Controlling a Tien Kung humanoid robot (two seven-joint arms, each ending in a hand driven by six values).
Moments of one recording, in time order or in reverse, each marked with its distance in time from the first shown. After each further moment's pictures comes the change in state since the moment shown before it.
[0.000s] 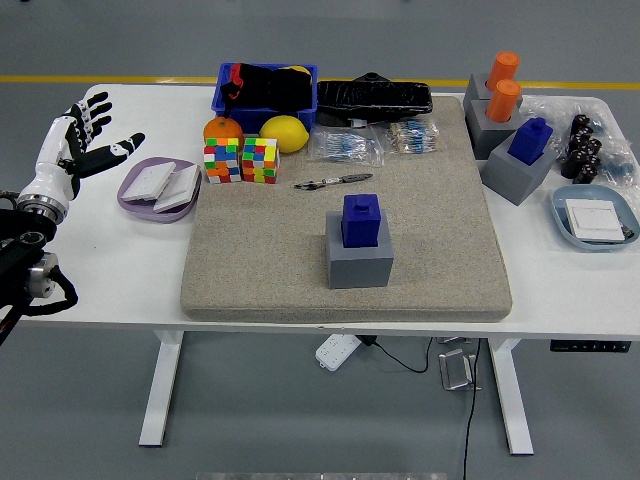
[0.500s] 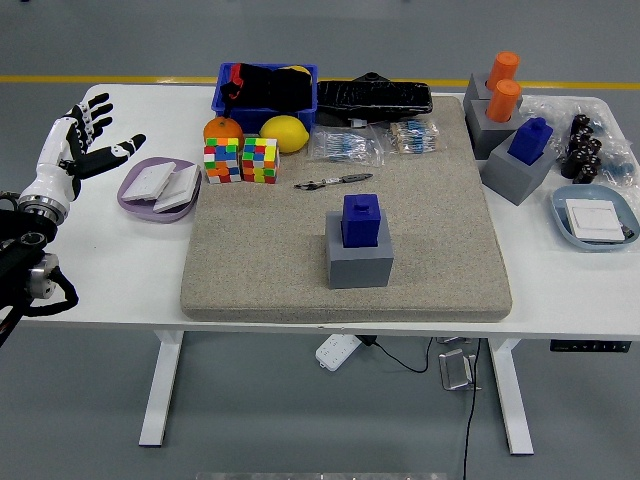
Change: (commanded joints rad) left arm 0.002 -0.001 0.002 0.000 0.002 0.000 0.001; right arm -0.001 0.003 0.008 0.000 0.001 0.000 0.000
